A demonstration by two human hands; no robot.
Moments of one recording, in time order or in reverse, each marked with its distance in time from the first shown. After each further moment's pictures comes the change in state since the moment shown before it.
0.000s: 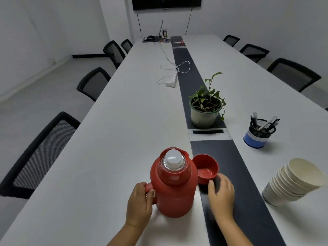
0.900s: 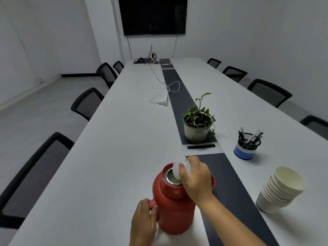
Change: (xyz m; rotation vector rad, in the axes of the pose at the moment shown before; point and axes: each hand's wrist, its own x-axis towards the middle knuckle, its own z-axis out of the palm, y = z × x) left_hand 0.002 -0.007 -0.013 -0.052 0.010 -0.039; right_hand 0.003 -0.155 -0.011 0.097 0.075 -0.635
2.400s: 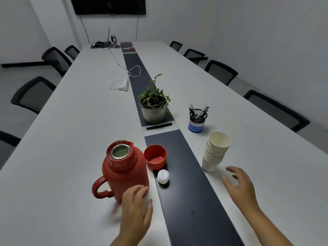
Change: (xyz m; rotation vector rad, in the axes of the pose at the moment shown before) left_hand -0.076 0.078 0.042 0.052 0.011 0.557; right_hand -0.119 0.137 -0.202 -0.187 -0.047 0.572
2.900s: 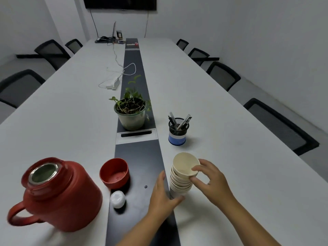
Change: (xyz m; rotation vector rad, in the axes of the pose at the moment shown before) left_hand 0.087 0.074 0.230 -0.322 -0.417 -0.617; right_hand 0.143 0.050 -0.027 0.074 -0.296 -0.302
